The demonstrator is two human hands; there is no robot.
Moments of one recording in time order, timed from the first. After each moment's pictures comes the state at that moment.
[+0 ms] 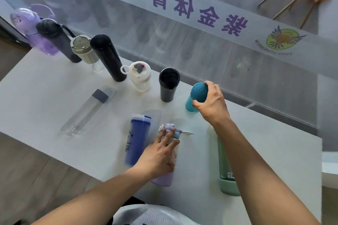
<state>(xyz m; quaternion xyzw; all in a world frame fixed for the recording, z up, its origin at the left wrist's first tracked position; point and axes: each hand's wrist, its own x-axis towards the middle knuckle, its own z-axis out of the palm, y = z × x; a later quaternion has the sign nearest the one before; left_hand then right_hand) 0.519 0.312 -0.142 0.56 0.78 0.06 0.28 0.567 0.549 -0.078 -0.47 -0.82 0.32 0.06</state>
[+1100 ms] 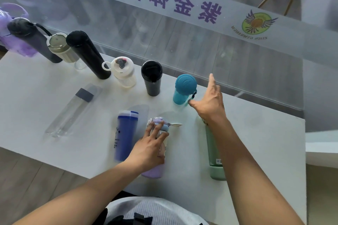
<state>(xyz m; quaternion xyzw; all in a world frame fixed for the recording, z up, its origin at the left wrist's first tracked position) 0.525 0.318 -0.140 0.55 0.78 0.05 0.29 0.612 0.552 -0.076 -0.55 -0.78 0.30 0.03</state>
